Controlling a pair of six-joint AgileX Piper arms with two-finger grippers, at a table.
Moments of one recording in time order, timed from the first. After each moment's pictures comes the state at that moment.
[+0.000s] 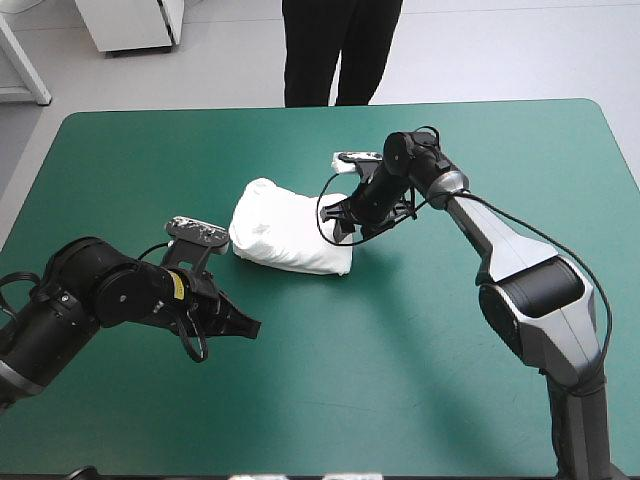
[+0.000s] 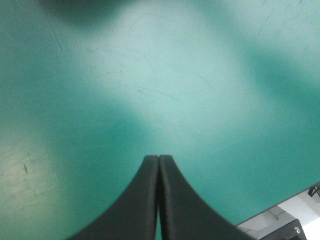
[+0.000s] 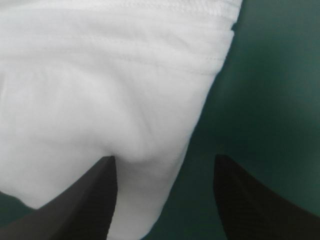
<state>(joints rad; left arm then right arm) -0.62 1.15 -1.19 -0.05 1.25 -0.23 0.43 2.17 -1.98 0.36 1.18 0.01</state>
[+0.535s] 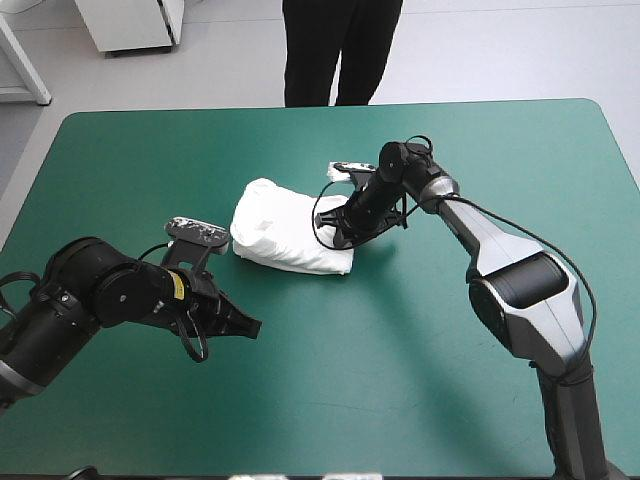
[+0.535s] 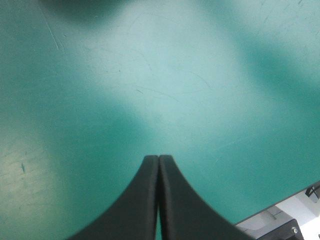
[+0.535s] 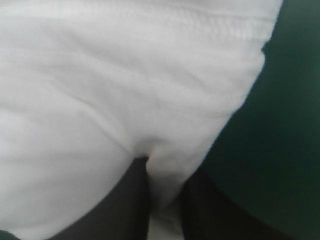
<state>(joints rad) -0.62 1.15 -1.19 -0.05 1.25 -0.24 0.43 2.25 -1.98 0.44 1.15 -0.02</state>
